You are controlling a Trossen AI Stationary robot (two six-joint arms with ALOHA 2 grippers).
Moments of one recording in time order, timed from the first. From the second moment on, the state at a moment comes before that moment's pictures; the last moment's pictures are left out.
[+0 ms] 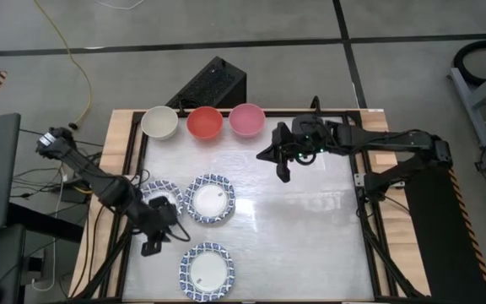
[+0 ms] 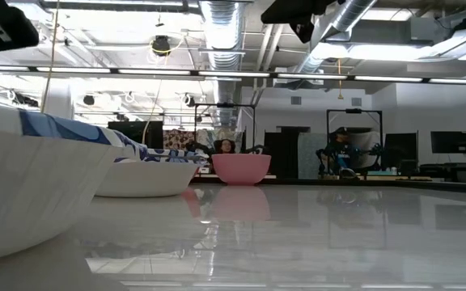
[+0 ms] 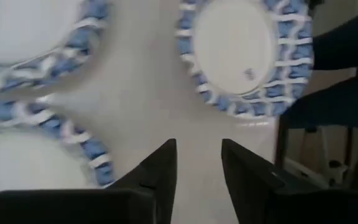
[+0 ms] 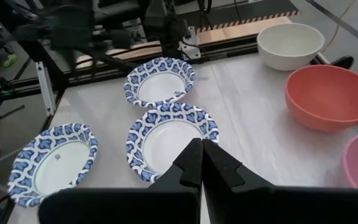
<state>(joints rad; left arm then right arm) -0.62 1.09 0.90 -0.76 0.04 -0.81 -0.14 1.28 1.20 -0.34 -0.13 0.12</state>
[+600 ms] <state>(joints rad) -0.58 1.04 0.94 -0.76 -0.27 -0.66 -0.15 1.28 1.20 -0.30 -0.14 0.12</state>
